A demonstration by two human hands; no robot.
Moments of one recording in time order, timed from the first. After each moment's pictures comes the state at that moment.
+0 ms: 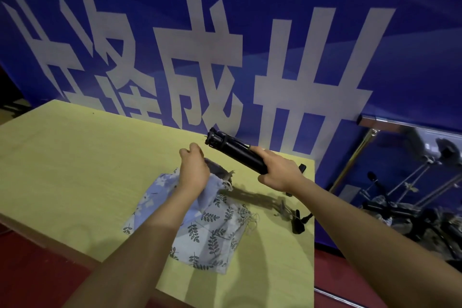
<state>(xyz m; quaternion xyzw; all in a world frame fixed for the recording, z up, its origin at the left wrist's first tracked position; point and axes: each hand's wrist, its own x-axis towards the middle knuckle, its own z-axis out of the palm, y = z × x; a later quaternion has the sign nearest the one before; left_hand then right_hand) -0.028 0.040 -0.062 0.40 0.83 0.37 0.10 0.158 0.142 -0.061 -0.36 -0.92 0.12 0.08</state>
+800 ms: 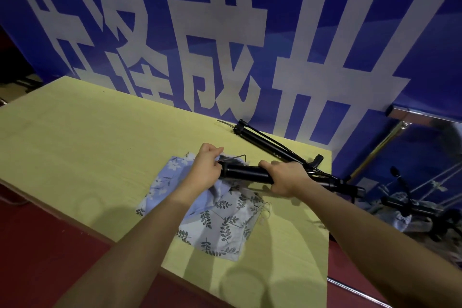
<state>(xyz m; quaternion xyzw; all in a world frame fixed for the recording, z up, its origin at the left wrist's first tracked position) -0.051 0.025 -0.092 0.49 0.77 0.33 0.24 0.137 0.140 -0.110 -0.31 -0.95 0.00 -0.08</state>
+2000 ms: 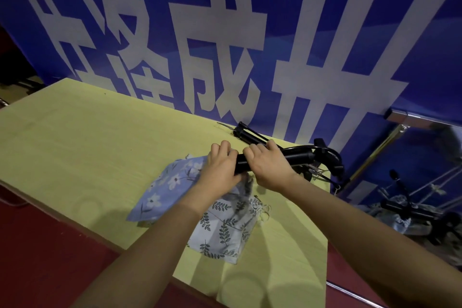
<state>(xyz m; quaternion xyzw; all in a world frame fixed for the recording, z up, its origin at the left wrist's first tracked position) -0.020 0.034 -0.087 0.61 0.78 0.12 0.00 0.104 0.117 -0.075 -0.21 -0.96 -0.20 0.06</state>
